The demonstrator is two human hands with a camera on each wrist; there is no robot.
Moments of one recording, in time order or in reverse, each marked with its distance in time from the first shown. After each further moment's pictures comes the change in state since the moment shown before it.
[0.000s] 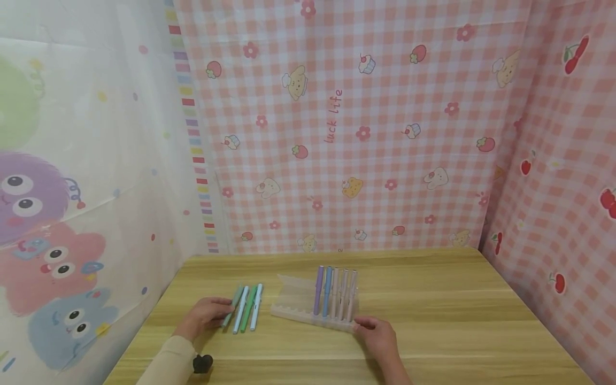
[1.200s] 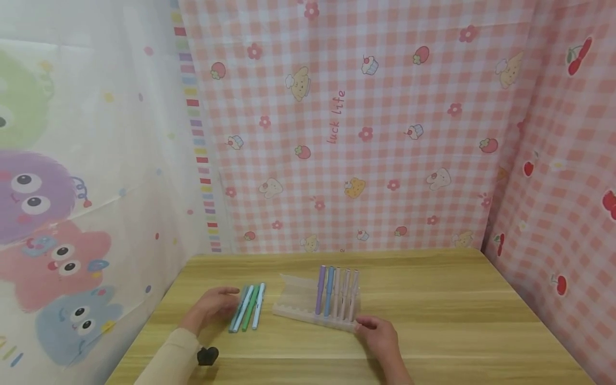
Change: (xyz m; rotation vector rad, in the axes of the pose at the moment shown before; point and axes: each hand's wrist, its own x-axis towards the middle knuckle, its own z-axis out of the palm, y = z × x) left_hand -0.002 0.024 0.007 0.046 -0.055 0.060; right_hand -0.001 -0.002 0.000 -0.014 -0.011 0.012
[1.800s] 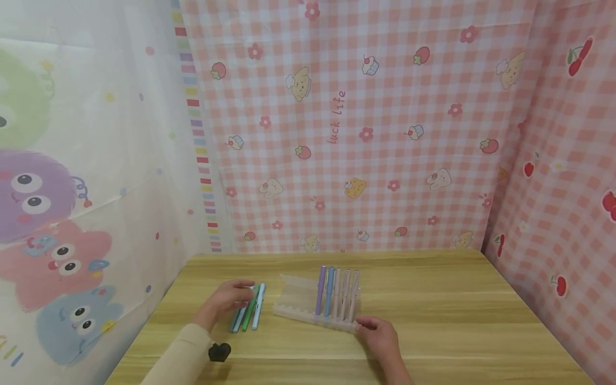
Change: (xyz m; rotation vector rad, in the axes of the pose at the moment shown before) left_hand 0.002 0.020 0.029 -0.040 -0.080 0.071; right_hand 0.001 0.000 0.000 0.000 -0.011 -0.003
